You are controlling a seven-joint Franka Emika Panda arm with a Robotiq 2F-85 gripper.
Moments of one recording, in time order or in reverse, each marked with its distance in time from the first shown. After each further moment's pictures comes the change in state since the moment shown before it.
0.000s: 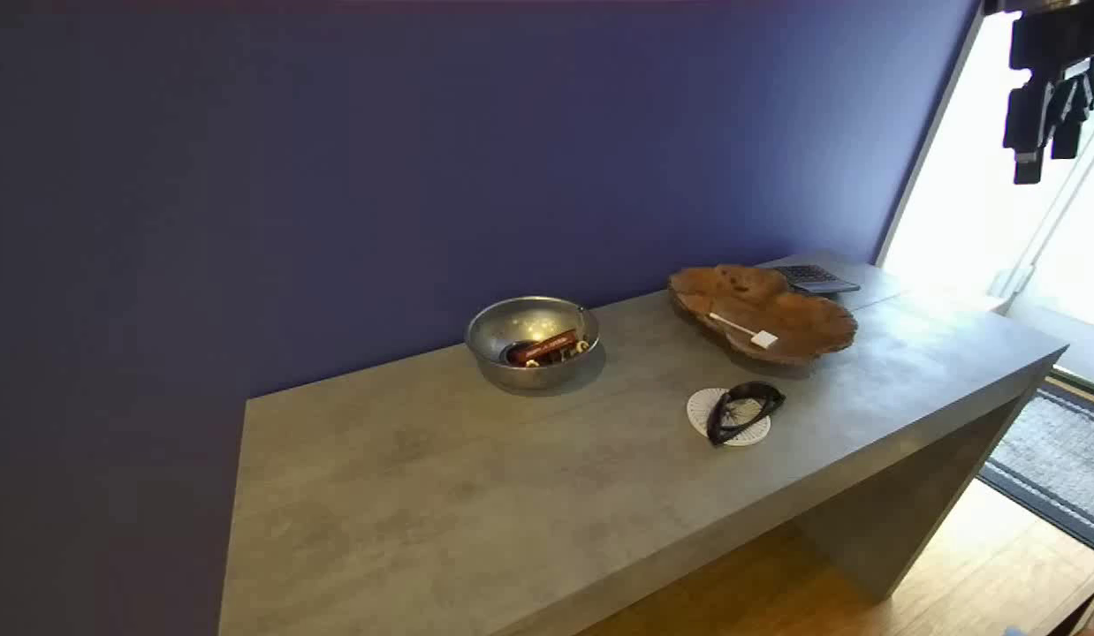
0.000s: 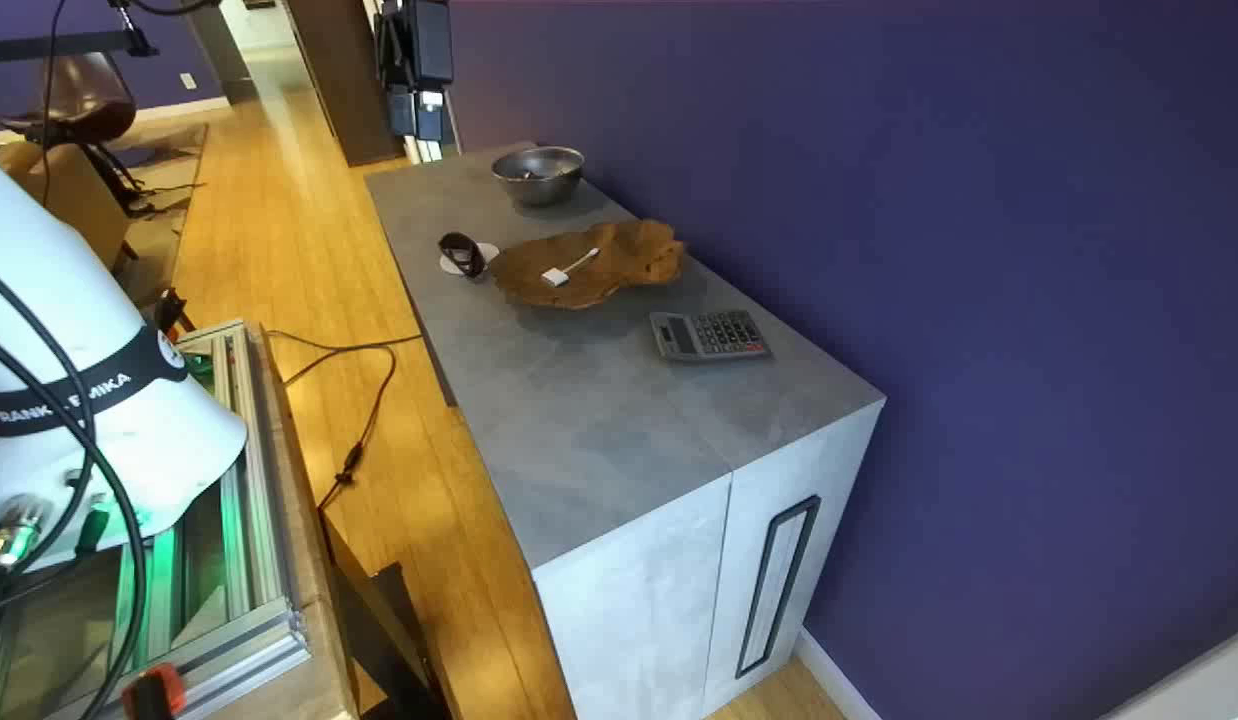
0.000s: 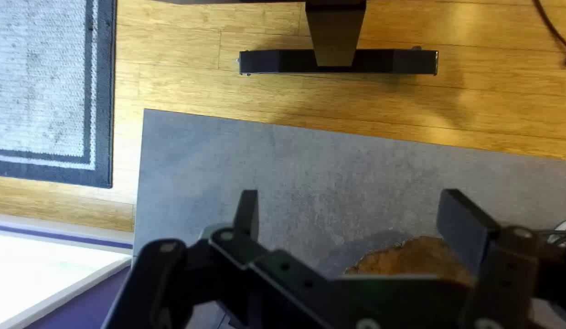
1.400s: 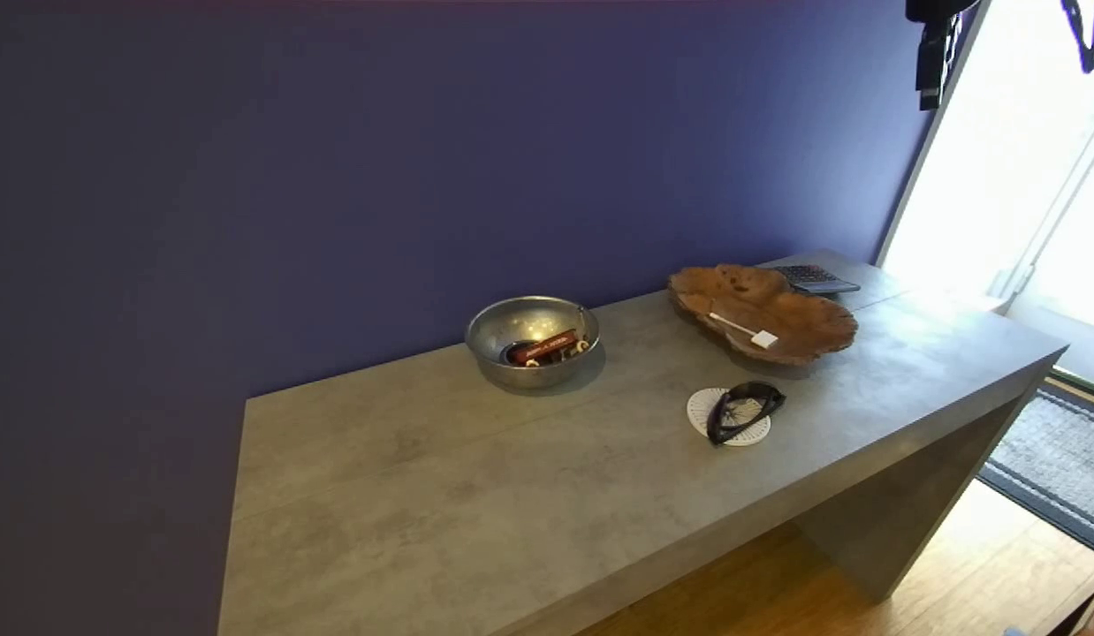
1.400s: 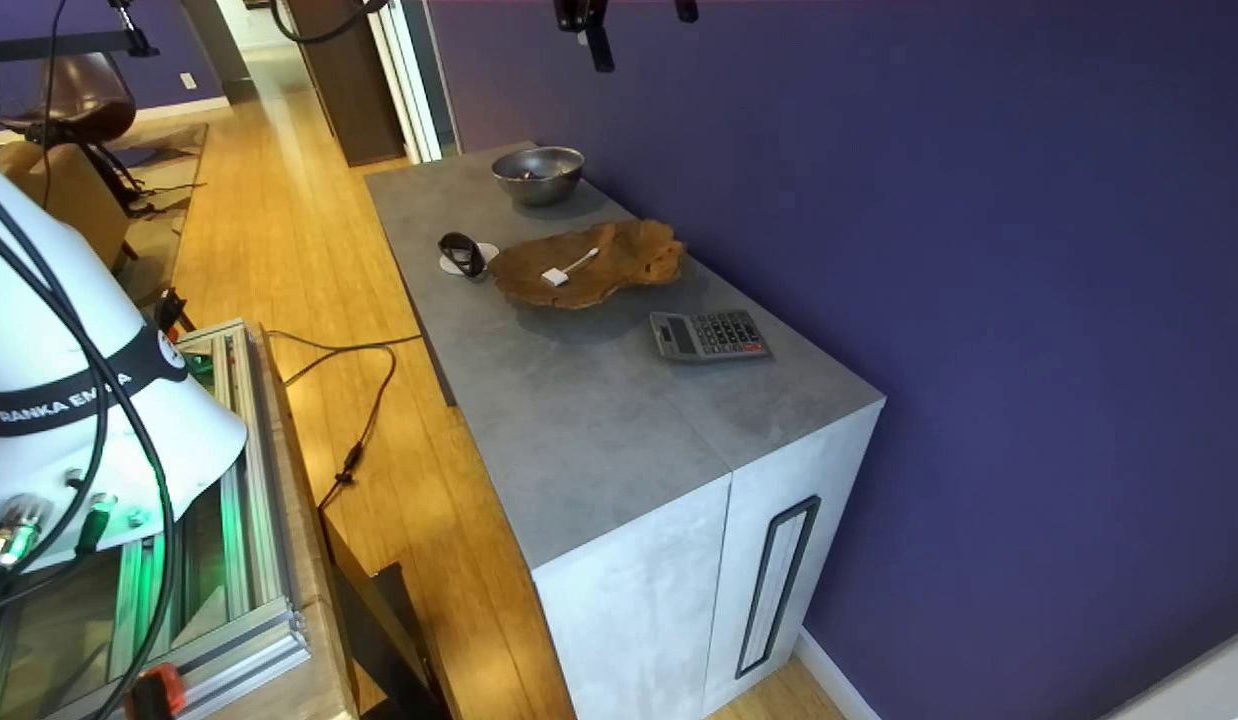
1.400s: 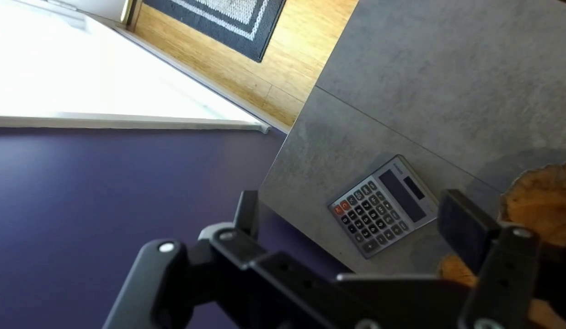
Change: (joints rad) arm -0.042 0.340 -0.063 0.415 -0.475 0.096 -0.239
